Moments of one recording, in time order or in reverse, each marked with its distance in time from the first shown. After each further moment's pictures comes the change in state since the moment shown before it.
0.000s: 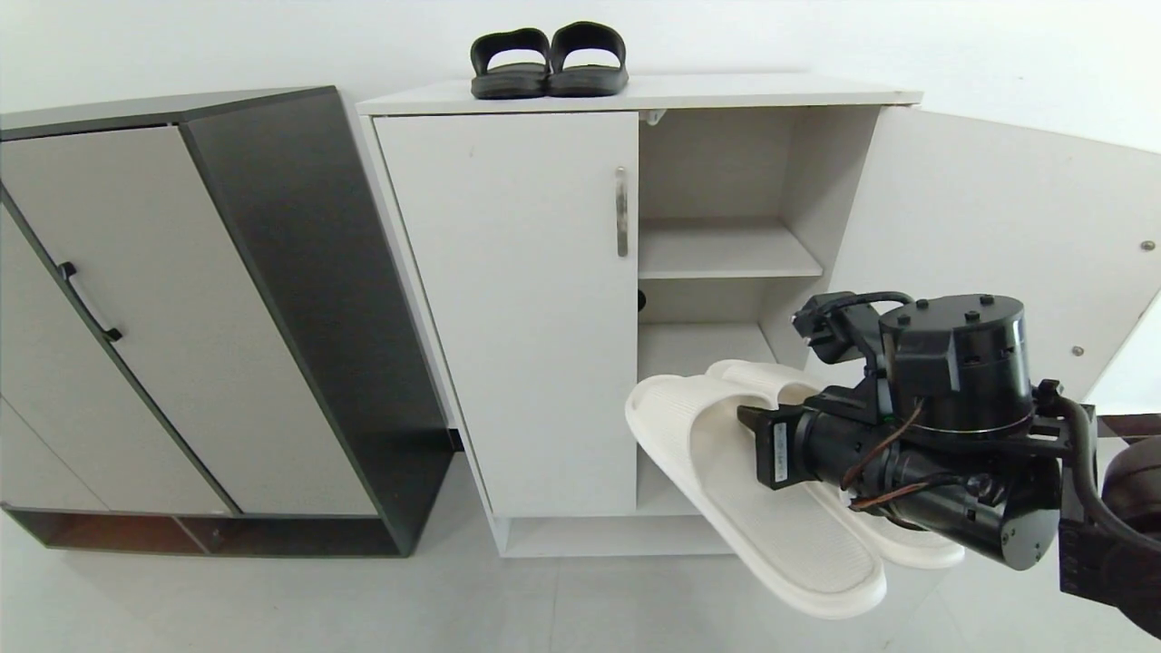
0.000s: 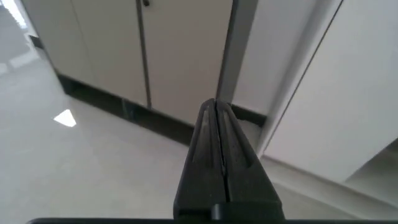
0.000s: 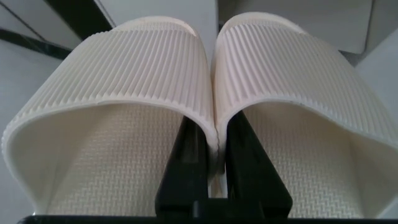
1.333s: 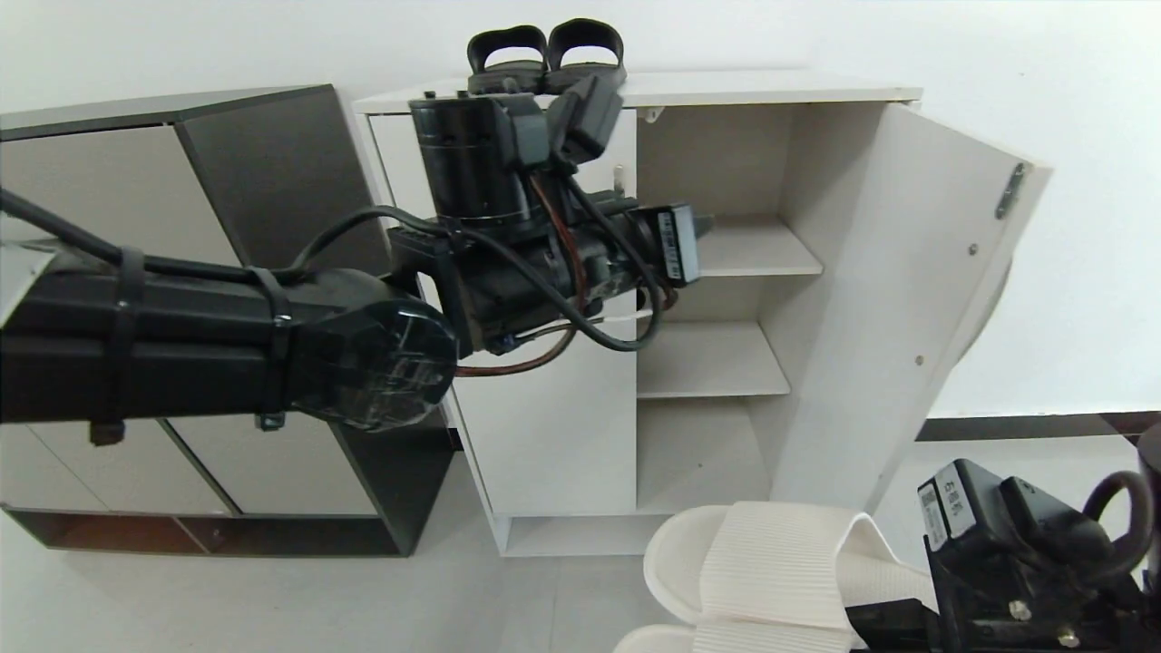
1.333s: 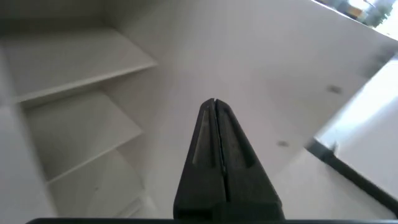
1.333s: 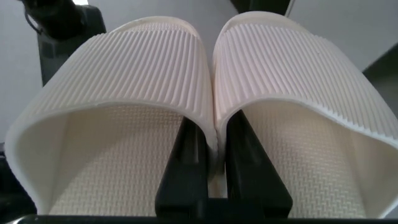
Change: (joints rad) left arm -0.715 1.548 -1.252 -0.459 -0.594 -0.147; right arm 0.128 -0.354 0.302 0.129 0.591 -0.341
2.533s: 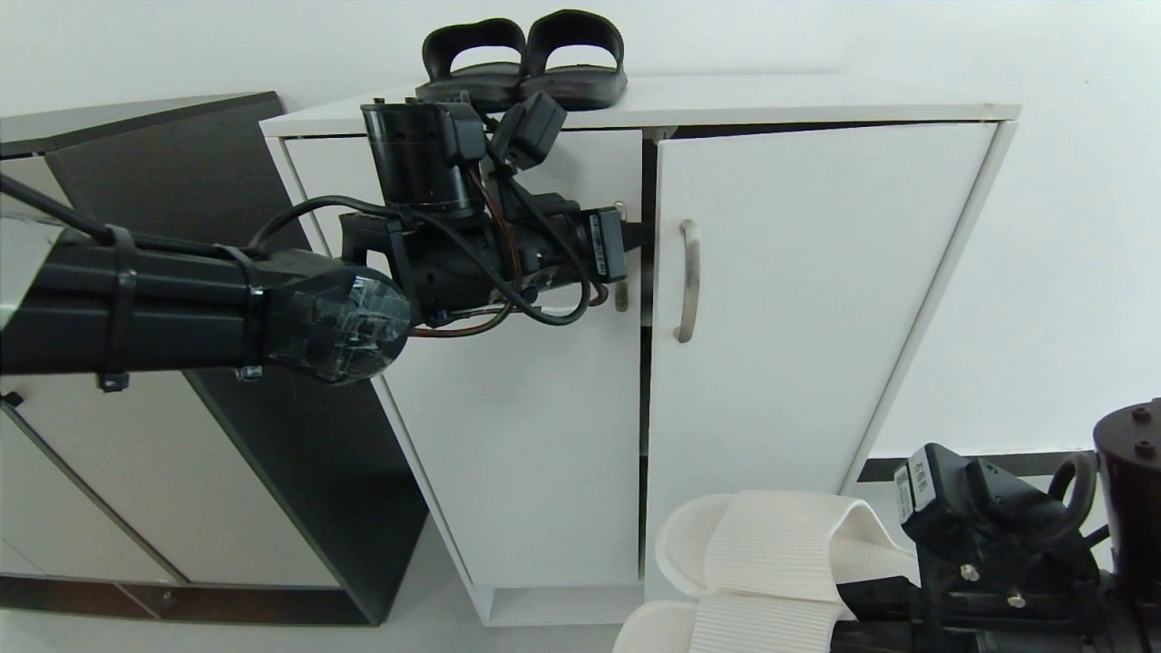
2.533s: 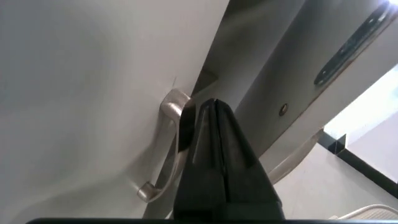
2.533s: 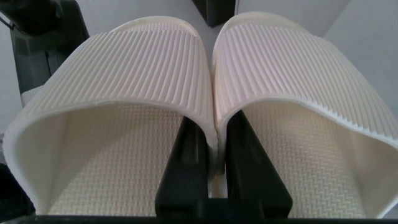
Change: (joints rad) left arm 0.151 0.026 -0.037 0.084 -0.239 0.028; right arm -0.056 0.036 -0.015 0.021 -0.008 -0.034
